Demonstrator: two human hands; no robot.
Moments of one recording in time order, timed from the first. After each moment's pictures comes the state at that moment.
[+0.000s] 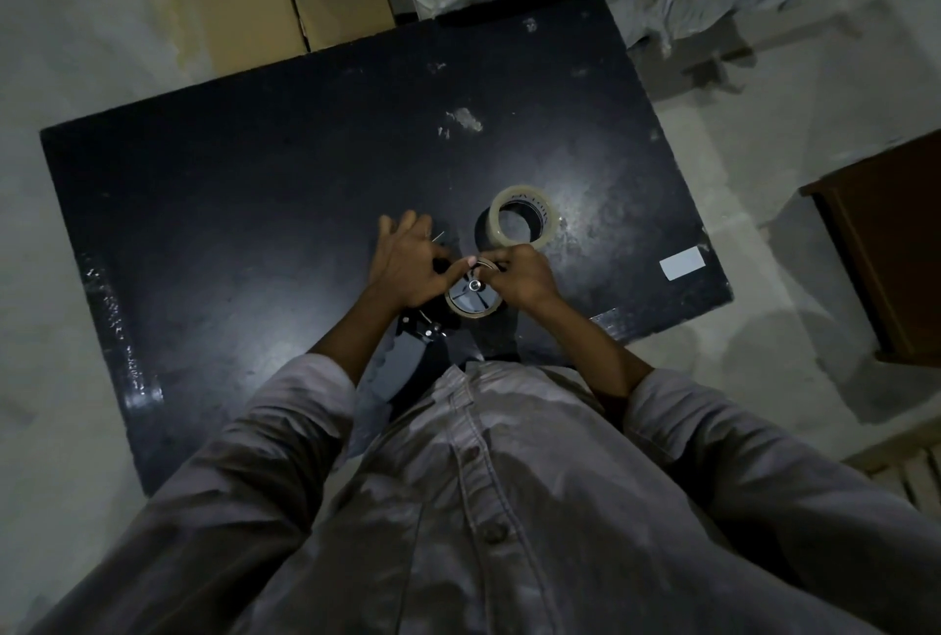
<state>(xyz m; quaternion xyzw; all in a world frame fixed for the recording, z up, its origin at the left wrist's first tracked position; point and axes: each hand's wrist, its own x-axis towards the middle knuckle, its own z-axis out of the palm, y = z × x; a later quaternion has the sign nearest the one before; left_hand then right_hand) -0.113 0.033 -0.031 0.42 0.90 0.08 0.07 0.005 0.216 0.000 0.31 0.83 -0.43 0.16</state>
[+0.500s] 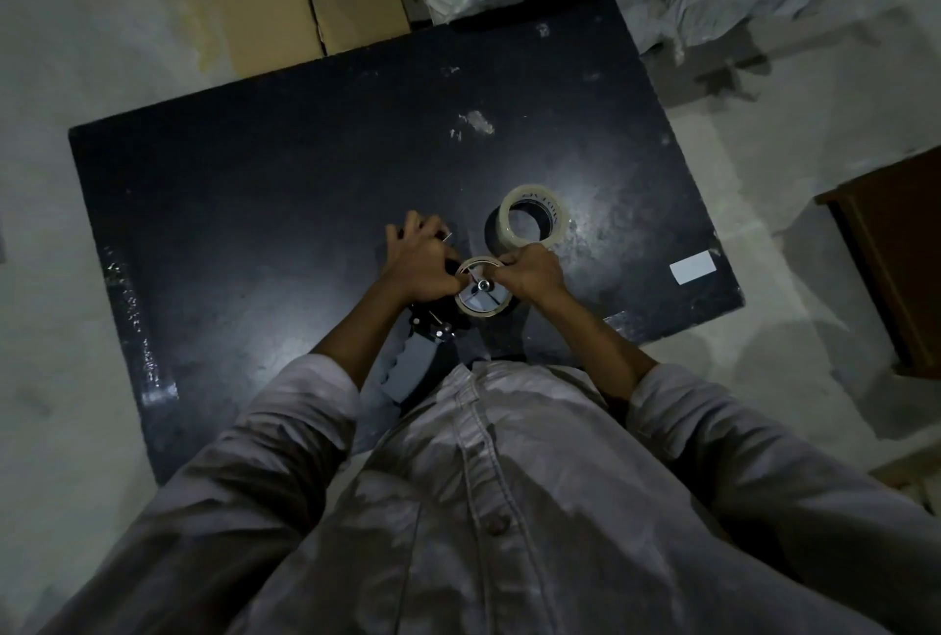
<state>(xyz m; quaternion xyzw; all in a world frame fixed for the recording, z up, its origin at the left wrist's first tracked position) -0.116 0.037 -0.011 0.37 0.90 0.06 0.22 -0.007 0.221 -0.012 0.36 0.82 -0.39 0.20</state>
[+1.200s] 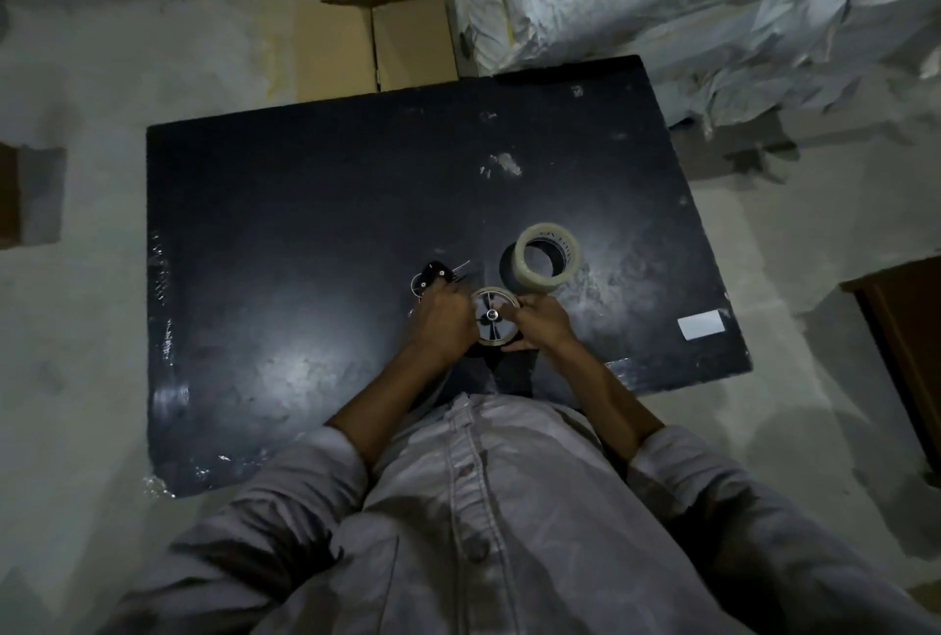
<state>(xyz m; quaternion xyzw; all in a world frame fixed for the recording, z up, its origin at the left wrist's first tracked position) -0.049 0.037 -0.017 0.24 0.94 0.14 0.21 0.017 0.216 -0.019 0.40 0.66 -0.60 0.19</state>
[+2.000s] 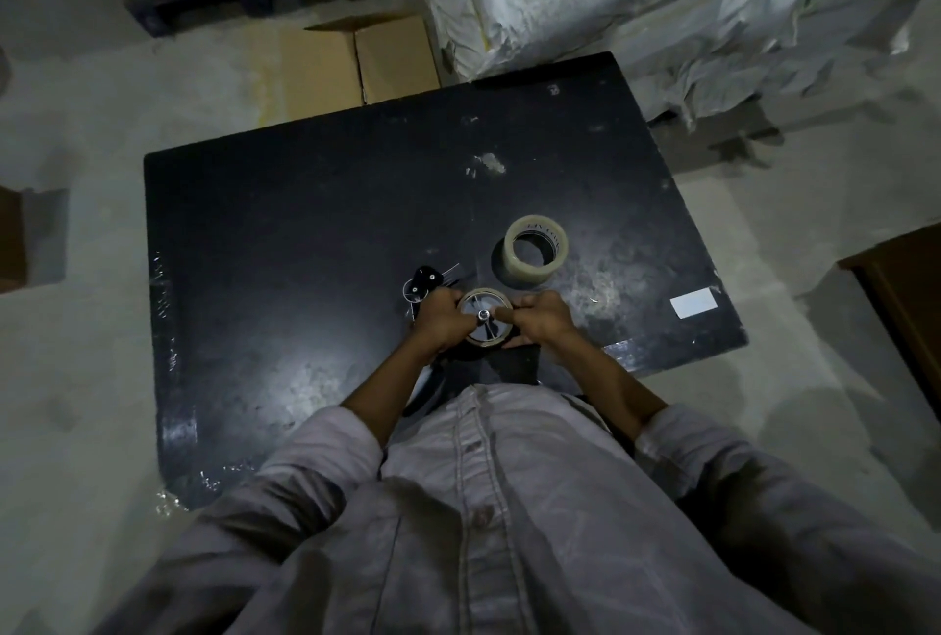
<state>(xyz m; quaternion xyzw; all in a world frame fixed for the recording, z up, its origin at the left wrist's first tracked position) -0.046 0.040 -0.018 0.05 0.86 0.36 0.35 0.030 0.216 -0.021 0.41 0.64 -0.62 0.18</state>
